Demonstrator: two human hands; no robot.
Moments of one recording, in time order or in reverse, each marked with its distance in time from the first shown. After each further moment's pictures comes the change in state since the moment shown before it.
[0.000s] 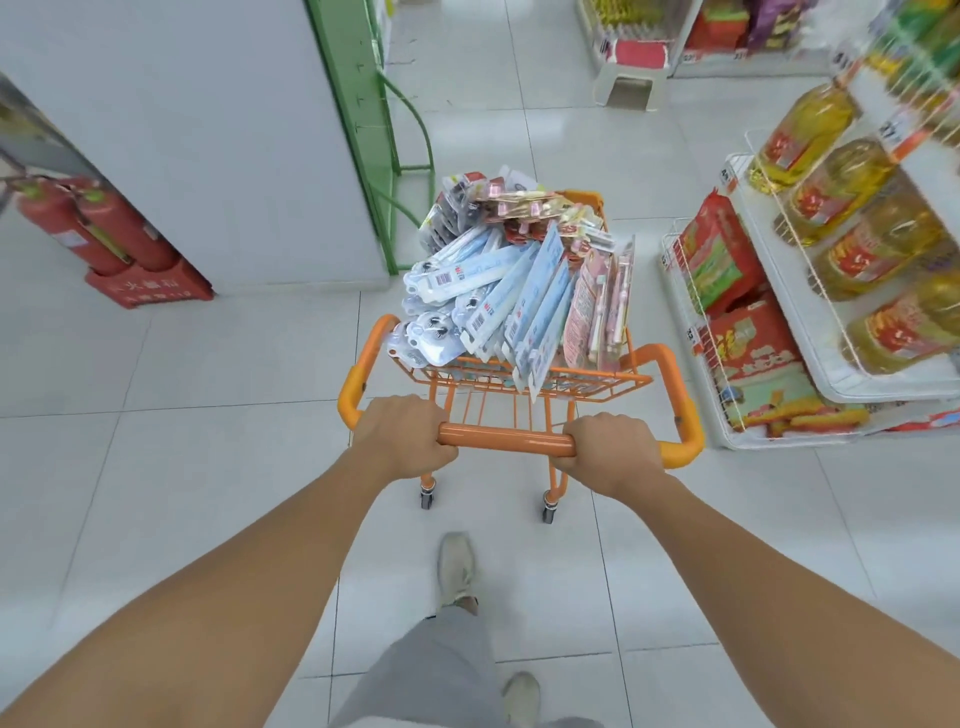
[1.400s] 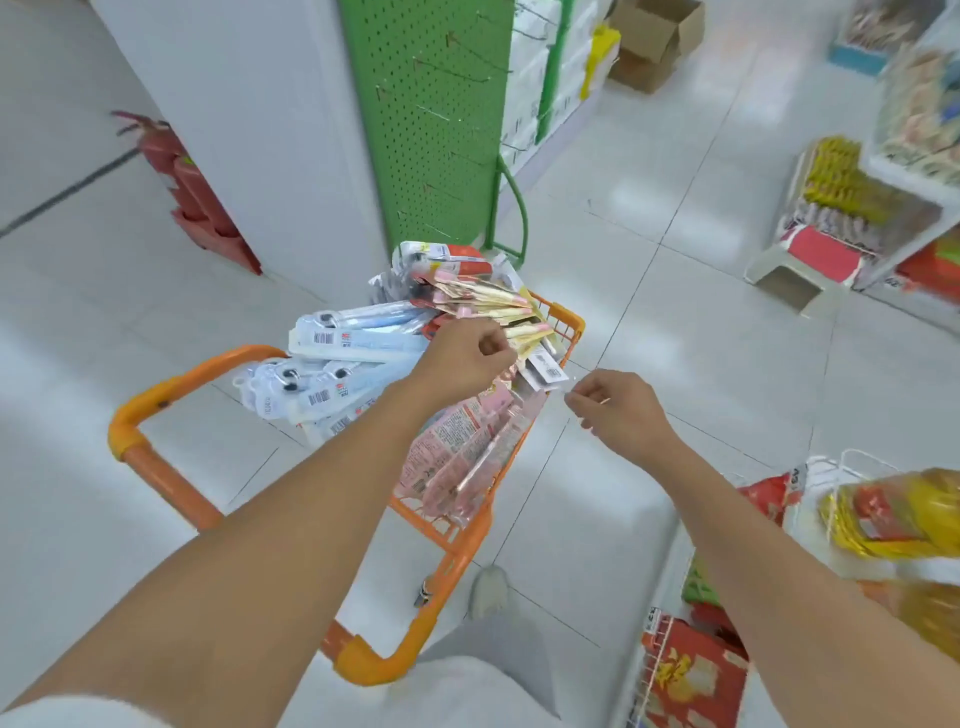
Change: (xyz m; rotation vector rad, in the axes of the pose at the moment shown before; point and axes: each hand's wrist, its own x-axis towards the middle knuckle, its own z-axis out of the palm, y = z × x) left_hand 0.508 0.103 -0.250 -1.037 0.541 -0.493; right_hand 0.499 0.312 -0.272 0.731 -0.065 -0.328
